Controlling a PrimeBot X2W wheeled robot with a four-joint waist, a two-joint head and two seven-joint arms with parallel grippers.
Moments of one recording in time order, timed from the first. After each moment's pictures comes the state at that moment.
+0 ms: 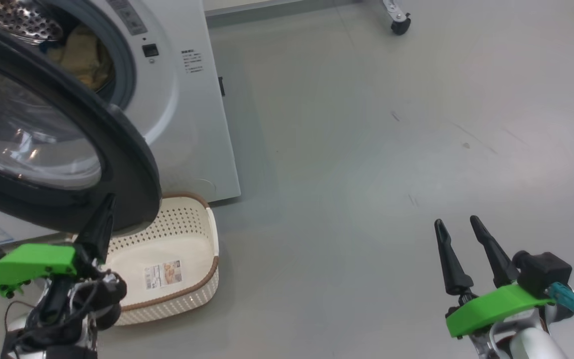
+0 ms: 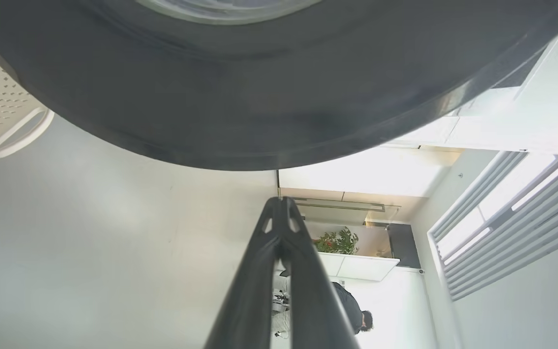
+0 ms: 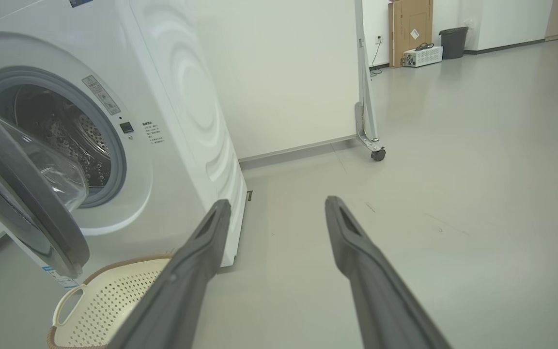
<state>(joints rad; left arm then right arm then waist) -0.32 0.02 0.18 0.33 -1.55 -0.12 0.32 -0.02 -0.07 0.11 0.19 0.28 0.13 -0.25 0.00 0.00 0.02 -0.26</state>
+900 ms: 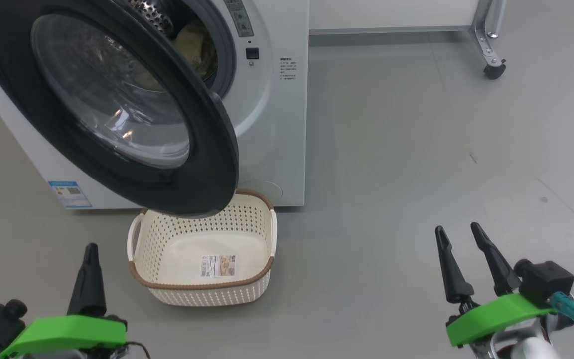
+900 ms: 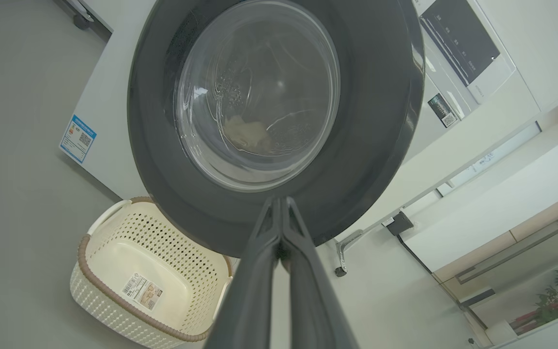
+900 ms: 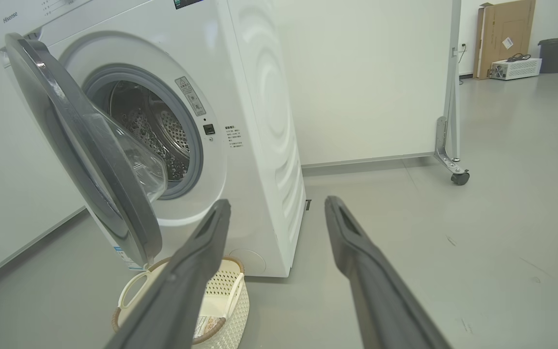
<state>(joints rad) -0.05 0.21 -0.15 0.13 -1.01 -0.12 -0.25 0.02 -0.06 0.11 0.15 0.28 0.13 -0.25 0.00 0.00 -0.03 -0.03</state>
